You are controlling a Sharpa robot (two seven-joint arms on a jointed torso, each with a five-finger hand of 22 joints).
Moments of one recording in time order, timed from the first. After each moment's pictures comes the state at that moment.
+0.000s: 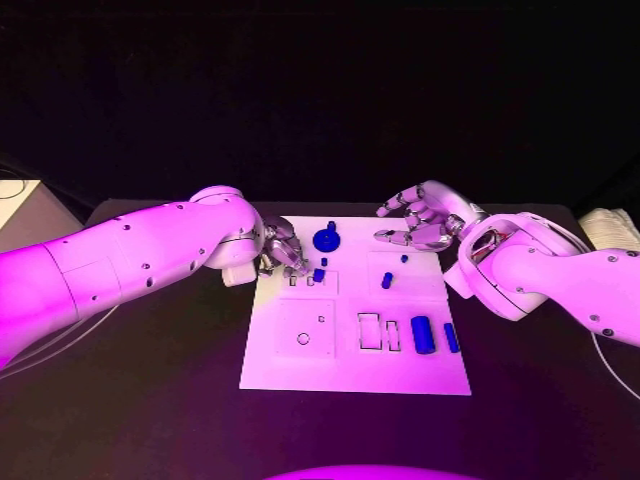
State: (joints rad) left arm 1.32 -0.54 -0.07 1.19 -0.91 0.24 -0.47; left_hand 1.18 -0.16 0.75 0.13 0.08 0.81 0.10 0.62 0.72 1.06 0.03 0.93 0.64 1.47 -0.03 1.44 1.29 0.14 1.12 0.08 1.28 0.95; right arm 1.32 -0.89 -0.14 1.67 -1.06 -0.54 -0.16; right_hand 1.48 -0.13 0.14 0.26 0.18 0.86 0.17 0.19 0.29 1.35 0.09 1.33 1.31 1.47 0.01 1.54 1.31 0.03 1.47 0.11 1.39 1.31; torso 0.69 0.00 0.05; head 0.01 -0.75
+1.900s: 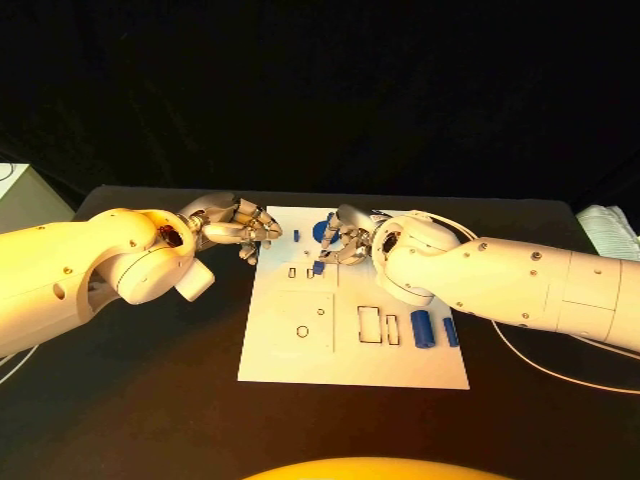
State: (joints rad) left arm 1.29 -0.93 -0.06 1.59 -0.54 -0.15 -0.08; left_hand 1.25 -0.16 0.75 0.04 0.08 0.77 0.17 0.50 0.58 0.95 0.09 0.81 0.50 1.20 0.02 1.08 0.75 0.17 0.89 0.12 1.04 0.62; right arm 1.27 -0.51 -0.15 1.38 -1.26 -0.33 -0.37; right_hand 1.38 -0.17 0.35 0.26 0.13 0.97 0.14 0.23 0.28 1.44 0.06 1.42 1.31 1.47 -0.01 1.55 1.31 0.03 1.47 0.09 1.46 1.31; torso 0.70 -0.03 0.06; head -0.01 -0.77
